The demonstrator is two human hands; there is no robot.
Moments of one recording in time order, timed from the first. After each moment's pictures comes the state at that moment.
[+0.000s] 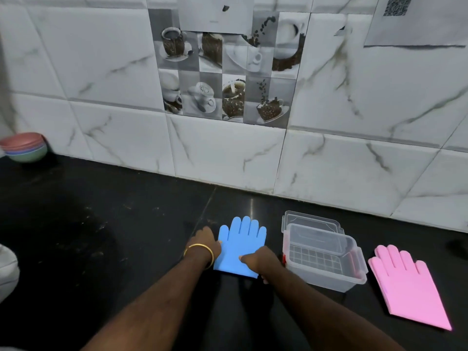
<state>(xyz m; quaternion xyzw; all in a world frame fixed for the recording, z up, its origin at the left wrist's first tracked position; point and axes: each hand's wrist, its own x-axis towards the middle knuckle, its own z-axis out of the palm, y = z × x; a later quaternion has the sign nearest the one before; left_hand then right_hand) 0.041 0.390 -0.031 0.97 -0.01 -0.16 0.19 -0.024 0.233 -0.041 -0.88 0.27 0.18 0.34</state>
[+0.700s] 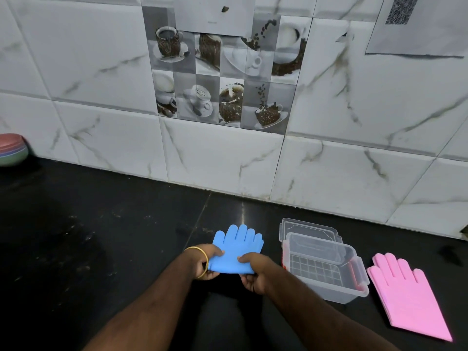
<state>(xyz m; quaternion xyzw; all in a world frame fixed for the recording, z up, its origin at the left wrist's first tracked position) 0.065 0.388 -0.039 0.65 0.25 -0.43 0.57 -0.016 0.241 -0.024 -0.53 0.42 0.19 0.71</state>
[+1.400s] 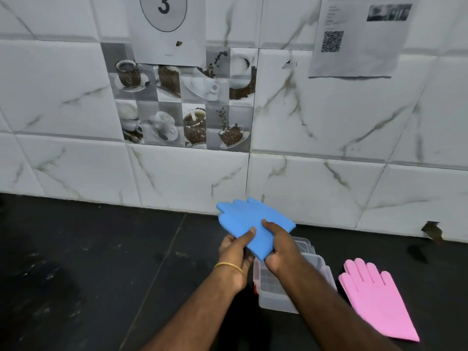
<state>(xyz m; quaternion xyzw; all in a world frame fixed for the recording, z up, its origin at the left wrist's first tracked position) -0.008 0.244 0.049 0.39 0.08 -0.24 0.89 -0.026 0.152 0.071 -0.33 0.29 -0.12 0.89</state>
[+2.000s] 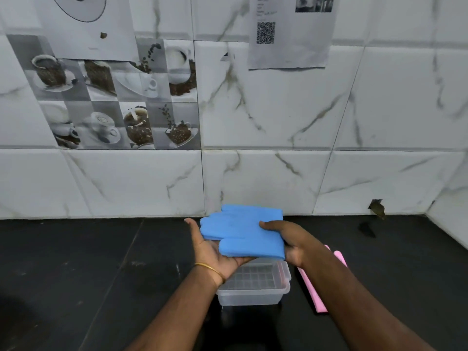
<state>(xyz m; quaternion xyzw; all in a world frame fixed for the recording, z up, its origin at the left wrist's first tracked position) -0.015 0.180 0.047 0.21 0.04 -0.44 0.87 -0.095 0.023 0.092 -0.48 0.29 -0.01 0.83</state>
